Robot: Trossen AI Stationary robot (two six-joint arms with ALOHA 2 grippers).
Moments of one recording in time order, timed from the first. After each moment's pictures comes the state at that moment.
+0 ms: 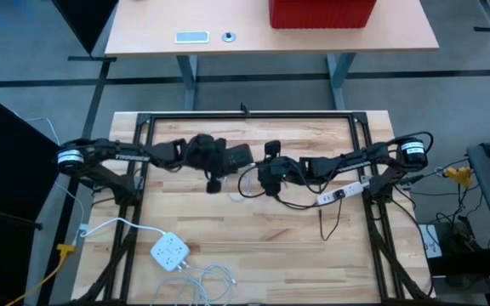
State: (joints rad) left arm 0.22 1.42 0.75 0.08 0.16 0.33; right arm -0.04 1.64 0.92 0.15 0.41 -0.62
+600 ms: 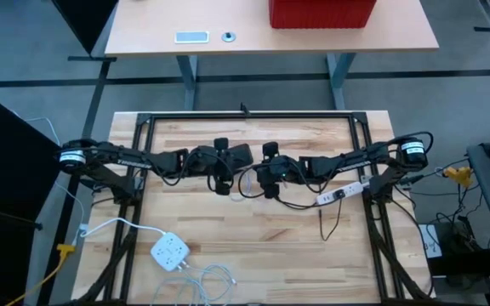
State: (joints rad) left arm 0.11 1.44 0.75 0.21 -0.17 0.42; right arm -0.05 1.64 0.92 0.16 0.33 -0.58
